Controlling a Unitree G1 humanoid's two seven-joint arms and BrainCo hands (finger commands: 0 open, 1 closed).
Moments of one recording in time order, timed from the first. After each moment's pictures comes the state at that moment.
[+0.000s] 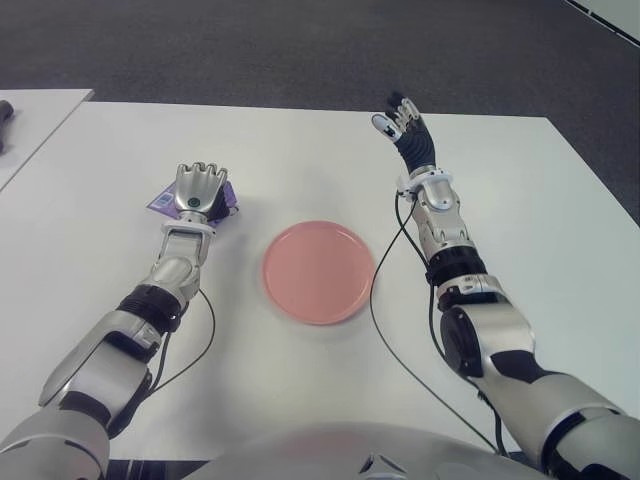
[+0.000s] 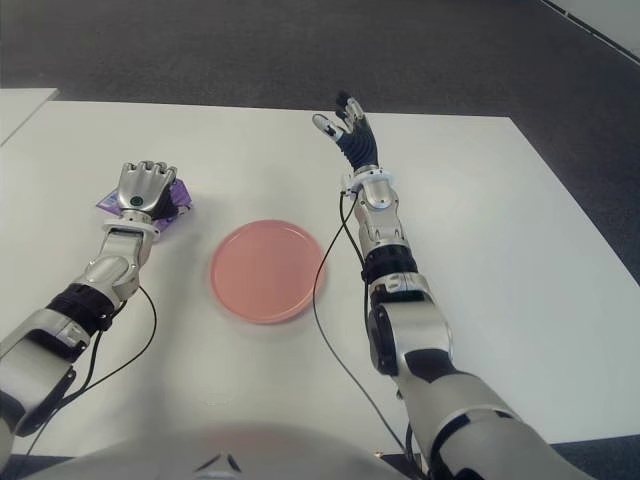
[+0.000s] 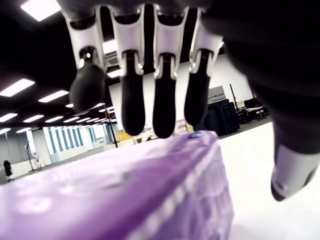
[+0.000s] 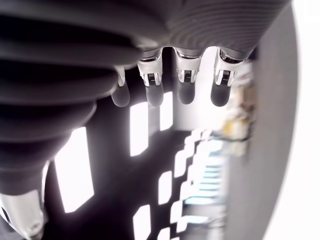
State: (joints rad) left arm -0.48 0.52 -0.51 0.63 1.04 0.30 0.48; right arm -0.85 -0.11 -0.09 0.96 0.03 -0.27 0.02
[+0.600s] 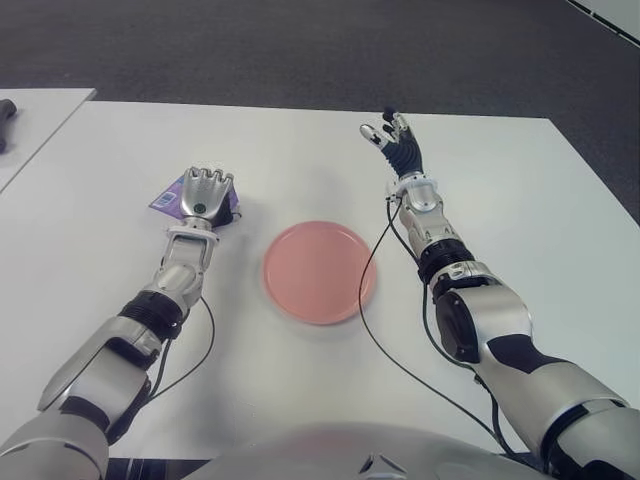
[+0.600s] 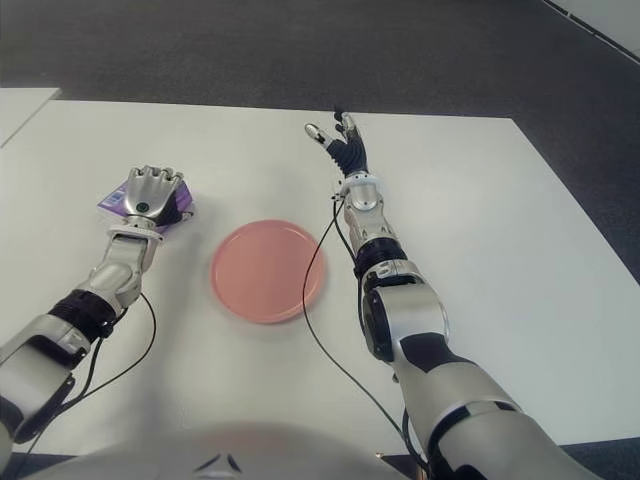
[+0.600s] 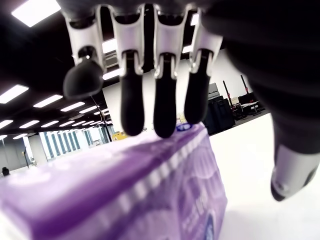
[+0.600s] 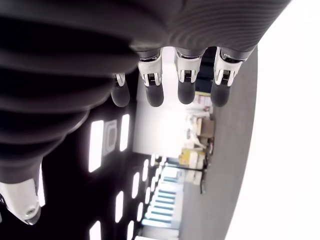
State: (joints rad) left arm -0.45 0.53 -0.53 0.60 1.07 0.32 0.49; right arm -0.90 -0.10 -0.06 1.11 -0.07 -0.35 -0.10
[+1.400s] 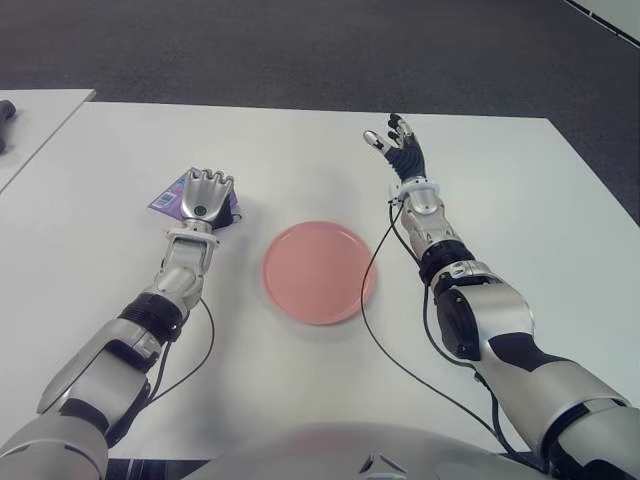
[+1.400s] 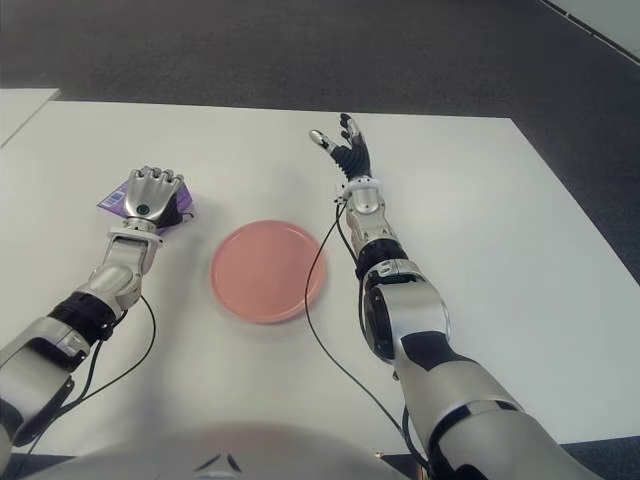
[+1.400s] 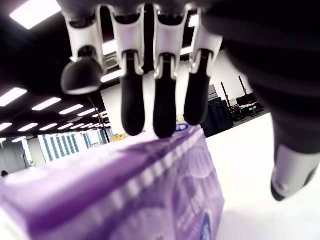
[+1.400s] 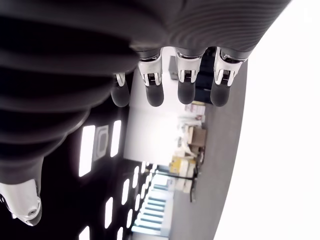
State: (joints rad) left arm -0.45 0.53 -0.53 0.60 1.09 0.33 0.50; right arm -0.91 -0.10 -0.09 1.18 -0.07 -0.36 -0.12
